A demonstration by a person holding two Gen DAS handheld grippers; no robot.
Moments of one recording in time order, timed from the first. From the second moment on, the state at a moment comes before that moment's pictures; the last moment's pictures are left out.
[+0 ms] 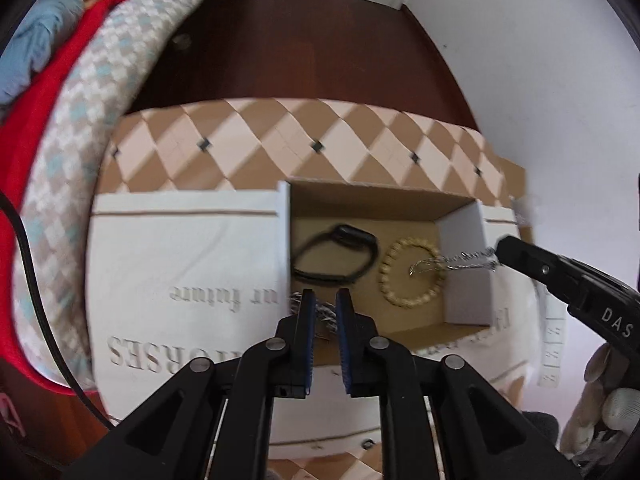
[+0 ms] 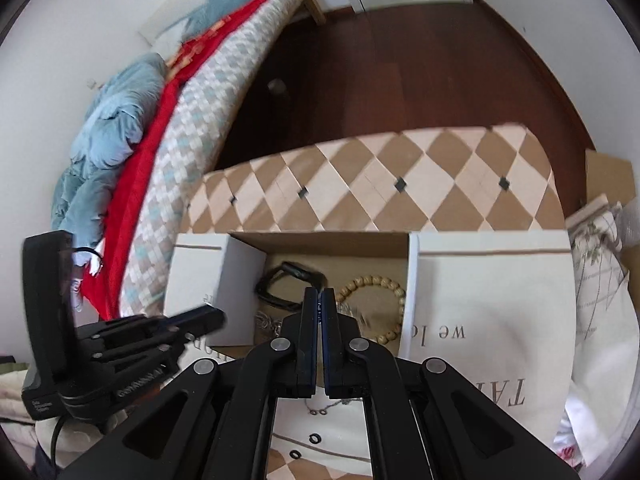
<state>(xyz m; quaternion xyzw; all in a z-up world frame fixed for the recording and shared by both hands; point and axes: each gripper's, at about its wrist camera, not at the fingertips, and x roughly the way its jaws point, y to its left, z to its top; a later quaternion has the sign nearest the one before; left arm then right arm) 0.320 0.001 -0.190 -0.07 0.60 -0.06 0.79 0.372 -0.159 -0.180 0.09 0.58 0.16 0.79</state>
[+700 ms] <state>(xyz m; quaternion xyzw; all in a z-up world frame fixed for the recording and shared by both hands) 0.293 0.018 -0.178 0.01 0.53 0.05 0.85 0.319 -0.162 -0.209 -0.03 0.59 0.02 0.81</state>
